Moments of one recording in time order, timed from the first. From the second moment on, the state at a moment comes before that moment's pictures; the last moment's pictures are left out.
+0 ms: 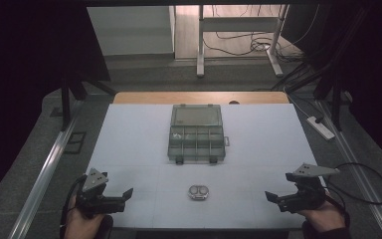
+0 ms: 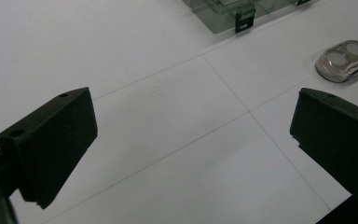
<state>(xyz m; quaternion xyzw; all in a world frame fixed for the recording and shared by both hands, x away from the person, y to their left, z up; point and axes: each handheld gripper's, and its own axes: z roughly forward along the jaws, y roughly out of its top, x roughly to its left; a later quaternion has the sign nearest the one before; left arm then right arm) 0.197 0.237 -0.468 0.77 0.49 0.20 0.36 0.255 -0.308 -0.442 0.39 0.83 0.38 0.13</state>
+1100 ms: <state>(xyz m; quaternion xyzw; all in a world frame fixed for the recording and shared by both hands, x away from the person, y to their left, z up) 0.198 0.237 -0.469 0.77 0.49 0.20 0.35 0.282 -0.260 -0.447 0.34 0.86 0.37 0.10</state>
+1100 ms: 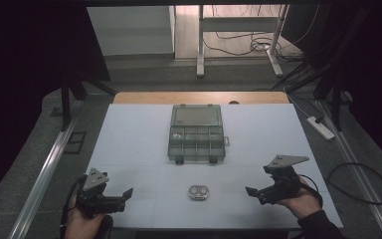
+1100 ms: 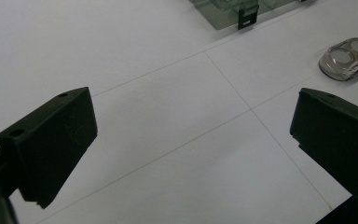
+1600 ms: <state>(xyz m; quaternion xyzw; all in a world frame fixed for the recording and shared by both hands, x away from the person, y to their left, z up) 0.199 0.237 -0.469 0.77 0.49 0.20 0.35 0.288 -0.235 -0.450 0.31 0.88 0.36 0.06</state>
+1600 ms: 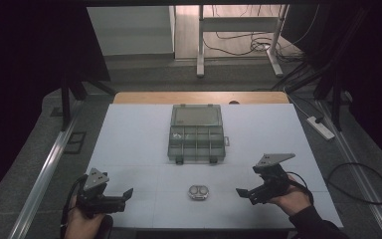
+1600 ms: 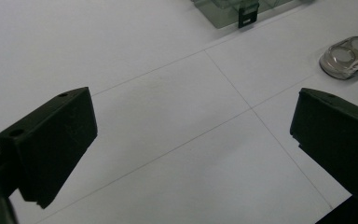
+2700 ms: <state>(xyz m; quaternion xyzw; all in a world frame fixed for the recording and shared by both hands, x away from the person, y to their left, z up) 0.199 0.235 -0.469 0.78 0.48 0.20 0.34 0.296 -0.174 -0.462 0.25 0.90 0.34 0.04</state>
